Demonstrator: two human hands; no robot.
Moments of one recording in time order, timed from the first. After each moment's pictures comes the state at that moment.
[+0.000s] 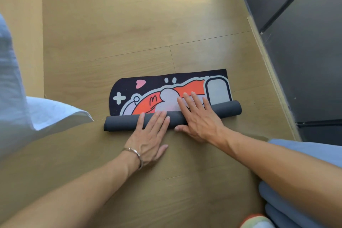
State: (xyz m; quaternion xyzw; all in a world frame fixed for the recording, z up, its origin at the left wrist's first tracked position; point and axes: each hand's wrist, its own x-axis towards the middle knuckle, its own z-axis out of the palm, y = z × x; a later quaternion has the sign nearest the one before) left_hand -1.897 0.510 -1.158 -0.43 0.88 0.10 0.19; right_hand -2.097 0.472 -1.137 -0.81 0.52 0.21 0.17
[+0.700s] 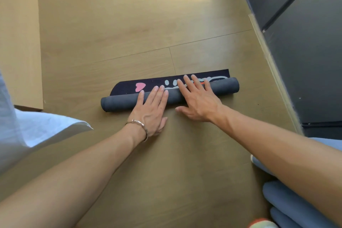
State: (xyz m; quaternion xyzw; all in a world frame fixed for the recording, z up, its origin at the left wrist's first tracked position) left_hand -1.908 0.439 -1.149 -0.47 0.86 0.03 0.19; right_hand -2.091 0.415 -1.126 -0.78 0.56 0.17 0.21
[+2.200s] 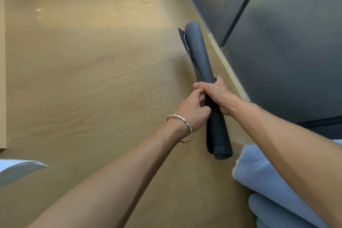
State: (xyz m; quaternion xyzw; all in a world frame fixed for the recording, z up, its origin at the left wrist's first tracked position) left_hand -2.096 0.417 -1.067 -0.49 0.57 0.64 -0.14; right_hand -2.218 0.389 -1.100 -0.27 0.78 -0.29 0.49
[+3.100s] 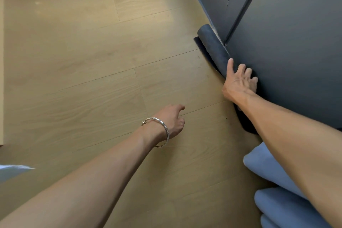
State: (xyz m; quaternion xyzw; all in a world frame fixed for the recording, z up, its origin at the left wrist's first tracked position) left_hand -2.062 0.404 -1.100 -0.55 0.71 0.44 0.10; right_hand -2.281 0.356 -1.141 -0.52 0.83 0.15 0.10
